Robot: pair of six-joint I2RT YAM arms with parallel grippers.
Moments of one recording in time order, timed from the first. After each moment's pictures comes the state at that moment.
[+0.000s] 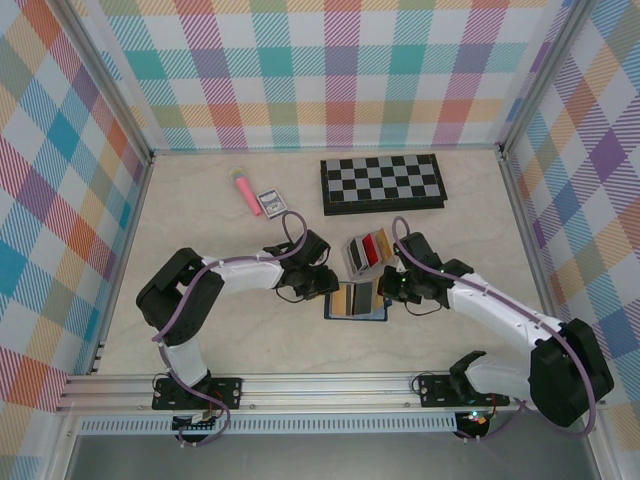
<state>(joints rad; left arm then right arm) -0.77 1.78 0.98 -0.29 0.24 -0.94 0.57 1.18 0.69 -0.55 -0.20 0.76</state>
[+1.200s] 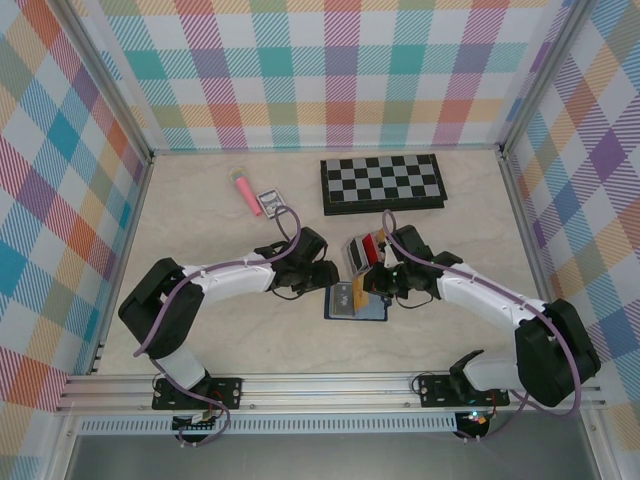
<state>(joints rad) -0.78 1.67 0.97 -0.32 0.09 -0.94 0.57 1.30 0.74 -0.47 -0.37 0.73</state>
